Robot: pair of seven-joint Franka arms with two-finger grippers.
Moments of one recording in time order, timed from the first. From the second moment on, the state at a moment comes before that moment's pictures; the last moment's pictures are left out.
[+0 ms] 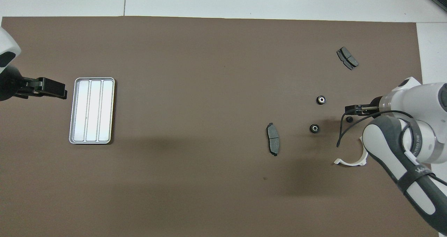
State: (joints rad) left arm 0.10 0.00 -0.15 -1.65 -0.02 1.67 0.03; right arm -0.20 0.16 0.08 -2.22 -0.01 2.43 -0.08
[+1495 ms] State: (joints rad) left arm 0.05 0.00 -0.16 -1.66 -0.03 1.72 0.00; right arm -0.09 0.10 0.10 -2.16 -0.01 2.41 0.09
